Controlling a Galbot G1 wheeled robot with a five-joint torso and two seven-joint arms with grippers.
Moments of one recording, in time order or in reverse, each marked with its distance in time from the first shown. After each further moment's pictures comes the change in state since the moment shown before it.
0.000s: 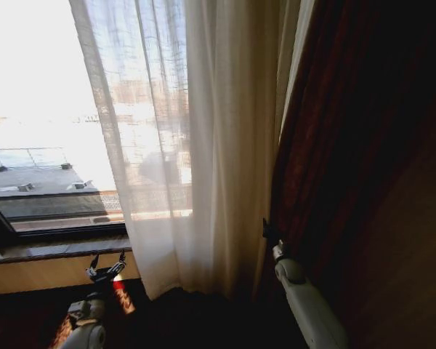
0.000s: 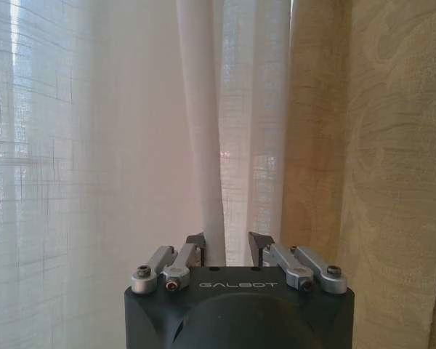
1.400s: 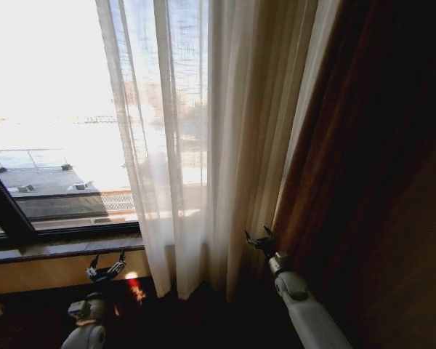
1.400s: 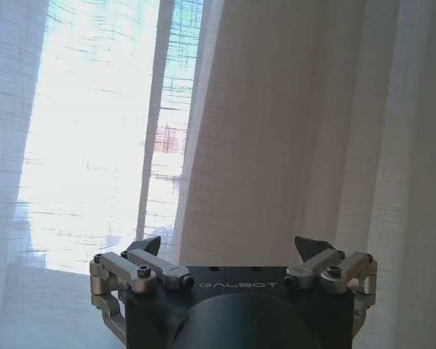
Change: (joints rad) left arm 0.000 0.000 0.000 0.000 0.000 0.000 0.000; right arm -0.094 -0.005 -0.007 0.099 -0.030 0.024 -0.113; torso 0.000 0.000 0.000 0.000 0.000
